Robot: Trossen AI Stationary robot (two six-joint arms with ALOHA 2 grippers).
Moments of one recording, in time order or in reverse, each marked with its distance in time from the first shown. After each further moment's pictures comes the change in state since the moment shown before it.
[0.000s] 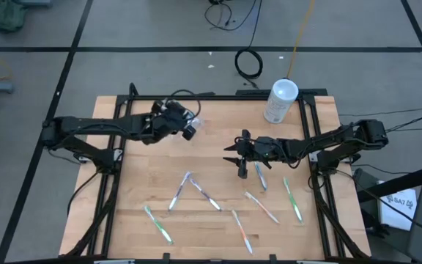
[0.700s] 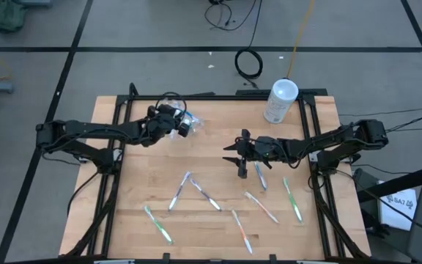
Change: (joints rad) left arm 0.128 -0.062 -0.388 0.441 0.022 -0.061; right arm 0.000 0.000 0.000 0.023 0.000 -0.039
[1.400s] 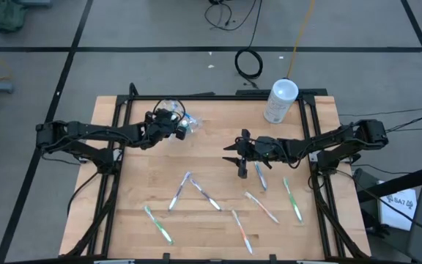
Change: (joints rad) left arm 0.005 0.000 -0.090 0.002 0.009 -0.118; right arm 0.000 0.000 0.000 0.000 0.000 0.004
